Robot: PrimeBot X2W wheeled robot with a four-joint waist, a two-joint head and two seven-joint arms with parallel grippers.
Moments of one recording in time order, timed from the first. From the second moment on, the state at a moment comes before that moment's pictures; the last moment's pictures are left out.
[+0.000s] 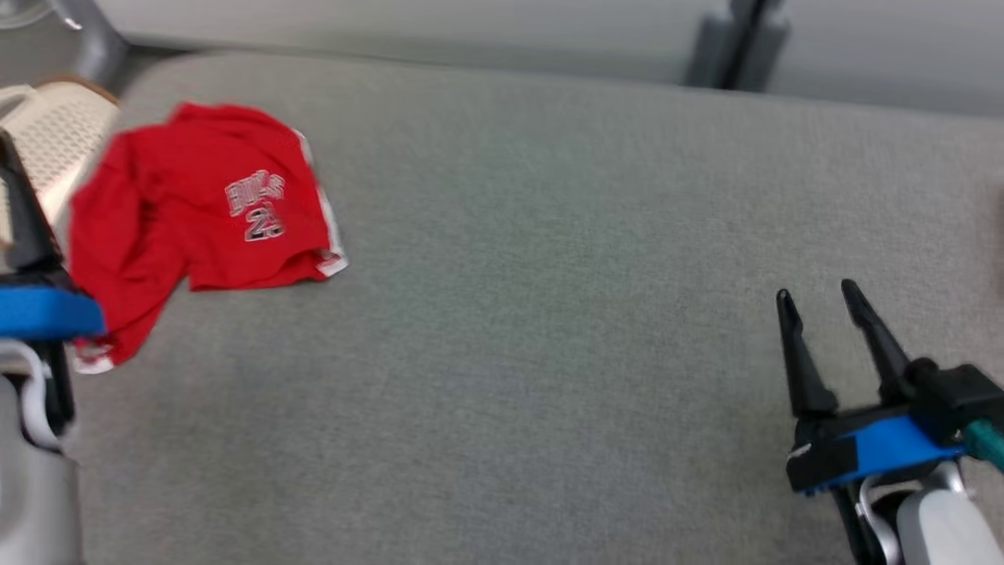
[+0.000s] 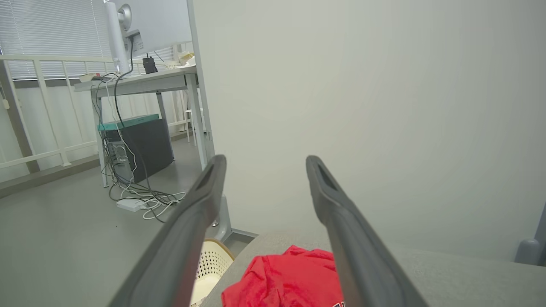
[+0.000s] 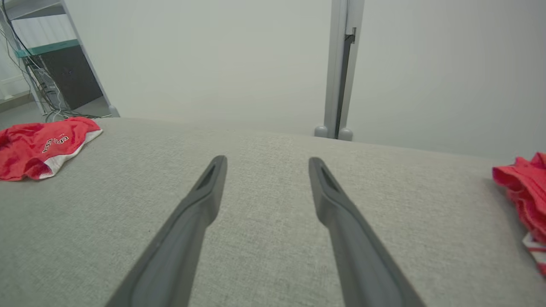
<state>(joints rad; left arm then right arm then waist) -0.43 0.29 0.15 0.34 -0.23 -0.06 -0.26 -0.13 -0.09 -0.02 0.09 0.11 0.13 -0.14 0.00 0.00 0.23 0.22</state>
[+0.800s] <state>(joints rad) -0.97 0.44 0.10 1.00 -0.27 -0.11 -0.08 -0.19 -0.13 -0.08 -0.28 0.04 0.13 -0.03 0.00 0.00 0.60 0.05</state>
